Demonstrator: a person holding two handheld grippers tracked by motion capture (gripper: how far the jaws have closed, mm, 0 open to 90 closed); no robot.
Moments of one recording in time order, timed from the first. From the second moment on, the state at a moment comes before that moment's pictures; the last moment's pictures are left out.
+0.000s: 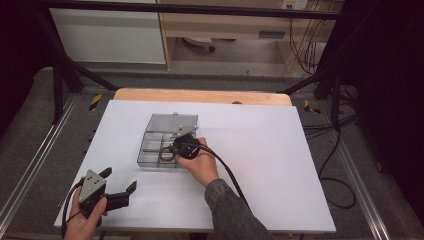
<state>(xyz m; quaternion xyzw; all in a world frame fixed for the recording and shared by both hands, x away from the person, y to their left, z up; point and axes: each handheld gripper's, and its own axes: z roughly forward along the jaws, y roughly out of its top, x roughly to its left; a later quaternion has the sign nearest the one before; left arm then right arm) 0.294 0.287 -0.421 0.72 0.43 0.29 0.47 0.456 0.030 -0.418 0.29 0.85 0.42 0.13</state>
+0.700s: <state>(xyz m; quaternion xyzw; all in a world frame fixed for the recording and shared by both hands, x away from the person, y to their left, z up) 0.294 0.286 -0.422 0.72 0.43 0.29 0.46 0.448 0.032 -0.412 0.29 0.85 0.42 0.12</state>
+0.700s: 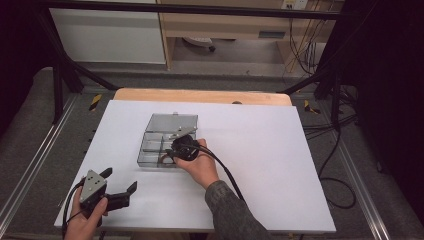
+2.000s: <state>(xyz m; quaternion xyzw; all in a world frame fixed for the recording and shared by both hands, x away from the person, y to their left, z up) 0.293 0.286 -0.422 0.71 0.43 0.30 0.47 0.442 0.010 -0.382 0.33 0.79 0.49 0.15</state>
